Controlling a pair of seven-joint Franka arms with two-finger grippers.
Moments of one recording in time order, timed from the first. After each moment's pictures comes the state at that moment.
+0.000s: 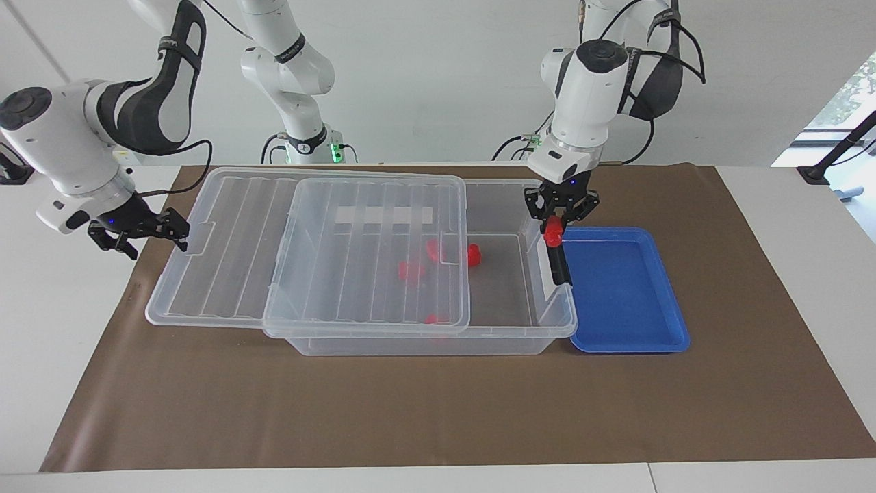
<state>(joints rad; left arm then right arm) -0.46 0.00 -0.04 -1.91 0.06 2.04 -0.35 -0.25 0.10 -0.05 -1.86 0.02 1.96 -0.47</state>
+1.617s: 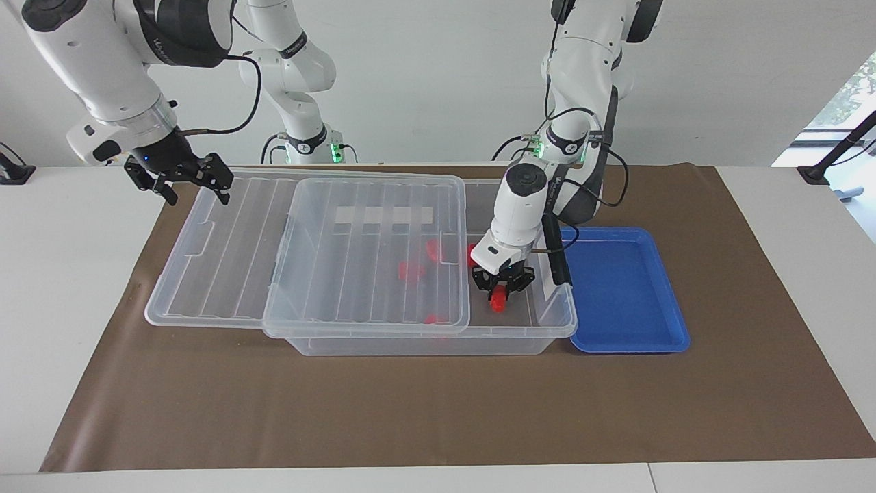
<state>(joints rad) -0.52 0.37 -0.04 -1.92 0.06 2.42 -0.48 -0.05 -0.02 -0.03 -1.68 0.02 1.62 -0.03</state>
